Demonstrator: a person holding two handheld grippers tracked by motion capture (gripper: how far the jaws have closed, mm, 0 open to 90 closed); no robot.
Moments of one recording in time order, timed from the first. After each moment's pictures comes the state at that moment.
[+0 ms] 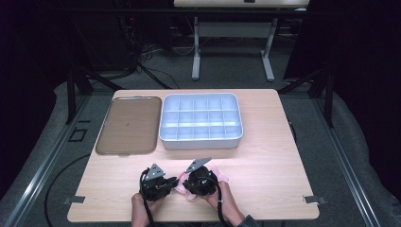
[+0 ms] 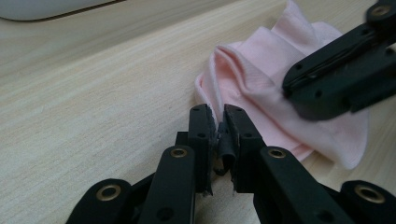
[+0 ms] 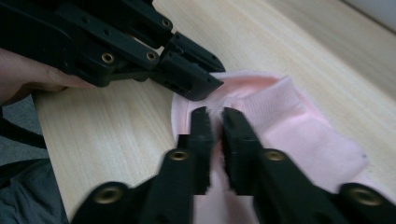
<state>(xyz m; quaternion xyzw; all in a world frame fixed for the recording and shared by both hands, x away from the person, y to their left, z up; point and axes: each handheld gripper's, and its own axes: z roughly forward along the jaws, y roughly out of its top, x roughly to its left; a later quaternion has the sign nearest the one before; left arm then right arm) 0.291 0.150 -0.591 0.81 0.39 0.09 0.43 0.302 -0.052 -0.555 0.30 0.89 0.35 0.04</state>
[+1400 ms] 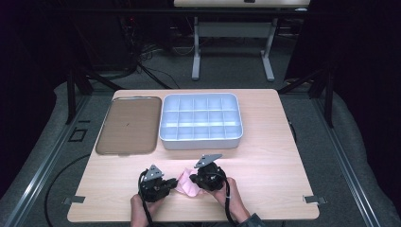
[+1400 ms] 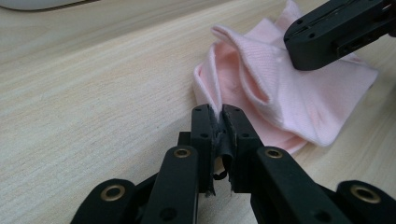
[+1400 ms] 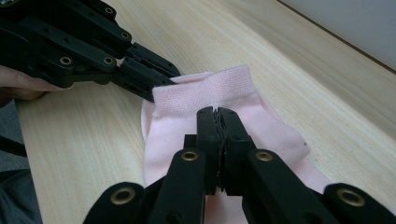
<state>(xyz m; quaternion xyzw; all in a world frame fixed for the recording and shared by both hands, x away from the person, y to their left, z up) 0.287 0.152 -0.591 0.80 0.40 0.08 0.43 0.312 -0.075 -0.552 0.31 0.87 0.37 0.05</state>
